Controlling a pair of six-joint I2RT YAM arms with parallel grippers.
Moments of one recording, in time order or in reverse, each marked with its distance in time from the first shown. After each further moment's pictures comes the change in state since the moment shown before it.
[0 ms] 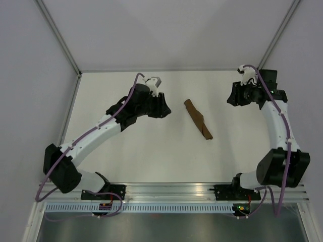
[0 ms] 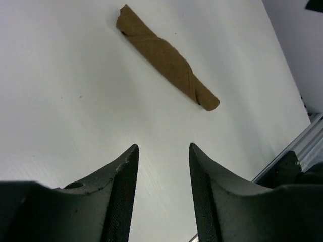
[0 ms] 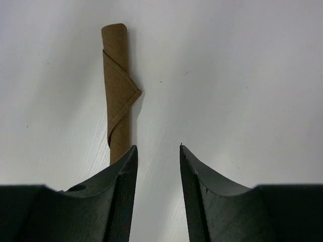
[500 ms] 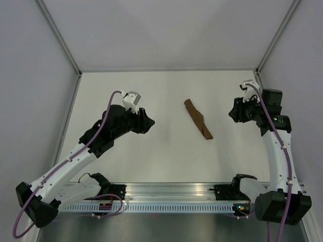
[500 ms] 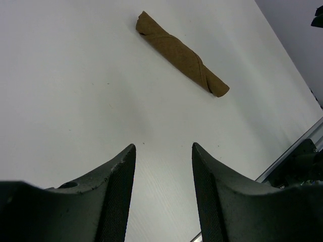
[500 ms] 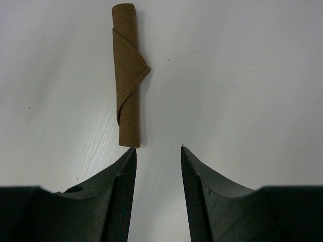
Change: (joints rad) left arm 0.004 -0.473 -0.326 -0.001 -0.089 0.087; right arm -0.007 -0.402 -0.252 -0.011 0.023 -0.007
